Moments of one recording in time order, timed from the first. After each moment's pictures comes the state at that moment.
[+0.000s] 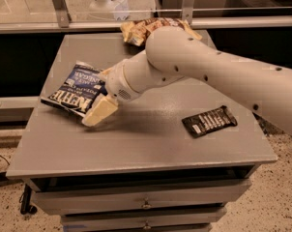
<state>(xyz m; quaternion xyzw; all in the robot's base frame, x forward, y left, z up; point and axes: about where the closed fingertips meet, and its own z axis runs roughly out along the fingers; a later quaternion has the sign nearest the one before) 0.544 0.135 0.843 -0.62 0.64 0.24 0.38</state>
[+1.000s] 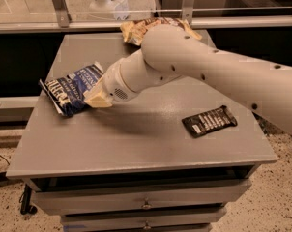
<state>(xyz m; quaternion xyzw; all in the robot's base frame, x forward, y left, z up) 0.540 0.141 0.847 -0.61 0.66 0.24 0.37</state>
